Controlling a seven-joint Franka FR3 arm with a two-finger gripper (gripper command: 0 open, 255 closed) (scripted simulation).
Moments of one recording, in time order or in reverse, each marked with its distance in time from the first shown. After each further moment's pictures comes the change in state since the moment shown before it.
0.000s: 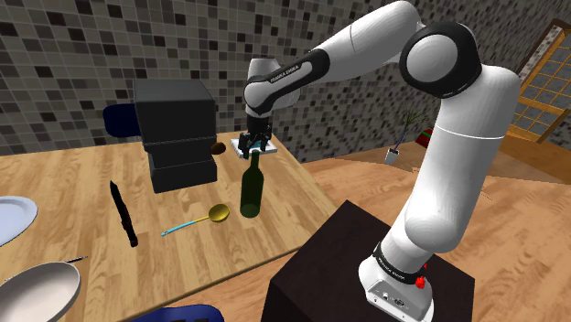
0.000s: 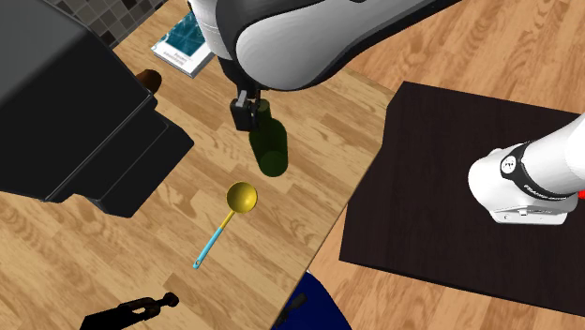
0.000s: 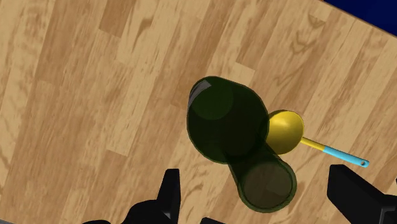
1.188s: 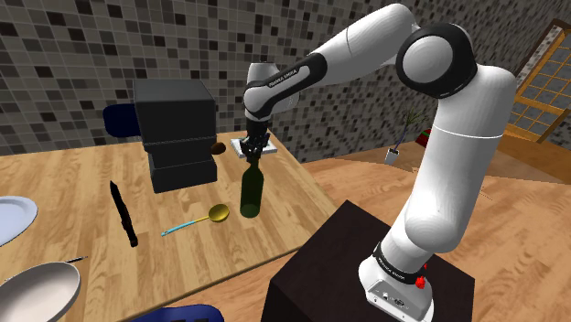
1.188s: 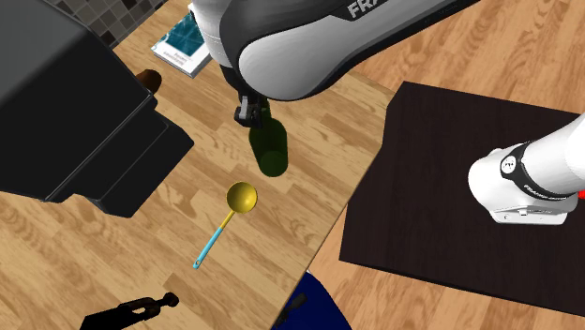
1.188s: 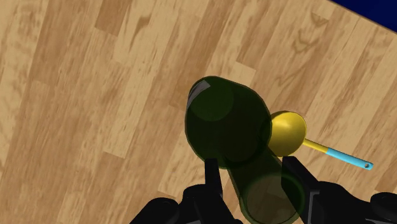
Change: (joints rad) arm 0.002 0.018 0.002 -0.010 0.001 0.029 0.001
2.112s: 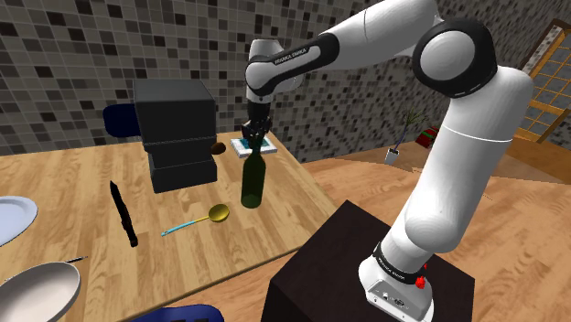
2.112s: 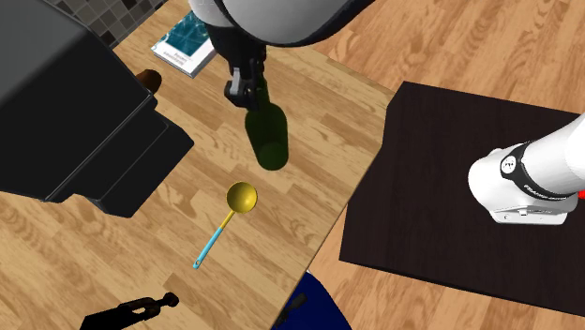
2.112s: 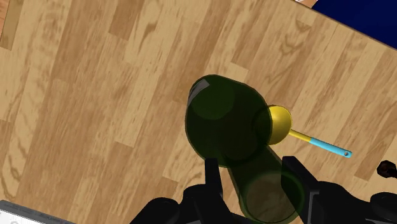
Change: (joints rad) arm -0.001 -0.079 -0.002 0.066 -0.006 -0.145 0.005
